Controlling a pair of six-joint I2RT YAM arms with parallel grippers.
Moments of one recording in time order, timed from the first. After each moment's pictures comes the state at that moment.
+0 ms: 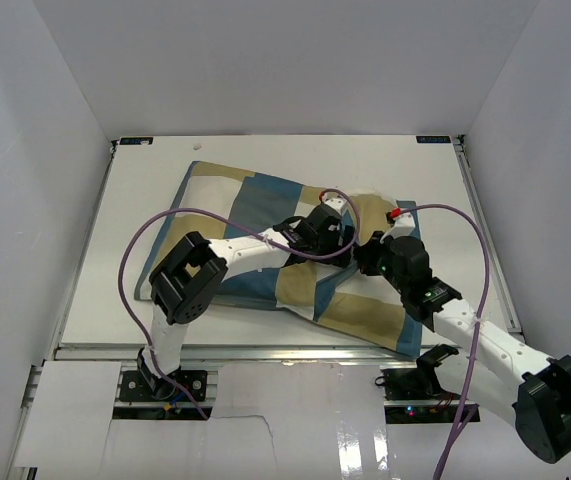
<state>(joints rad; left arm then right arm) -0.91 2.01 1.40 -0.17 -0.07 -0.51 0.54 0.93 0.44 0.11 0.09 0.44</state>
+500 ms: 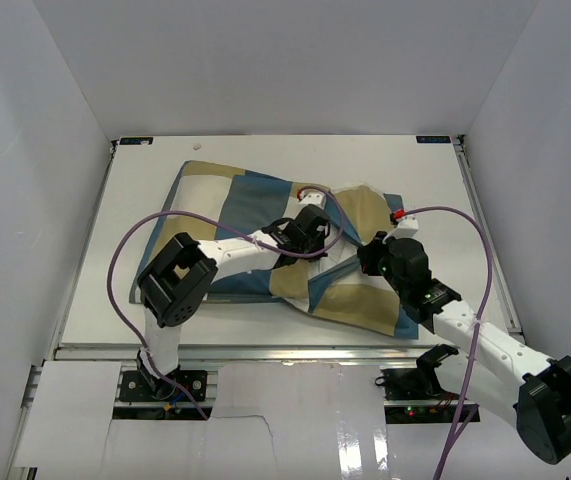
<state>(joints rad) -0.88 1.98 1.33 -0.12 -0.23 -0.62 0.54 0.93 0.43 0.11 0.18 0.45</state>
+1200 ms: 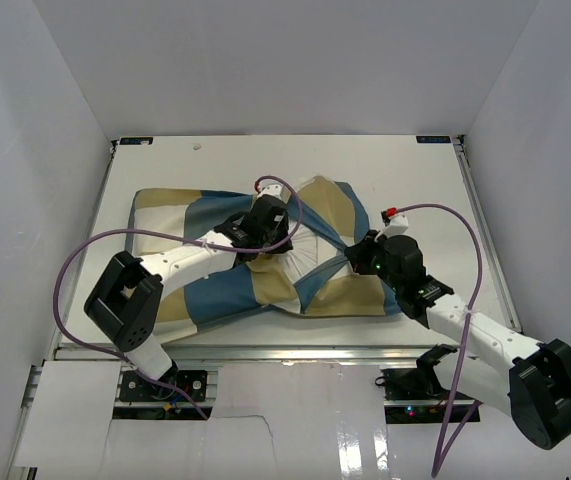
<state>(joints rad) -0.74 1.64 1.11 -0.21 -0.20 -0.64 0.55 1.00 0.43 0.19 0.09 0.52</state>
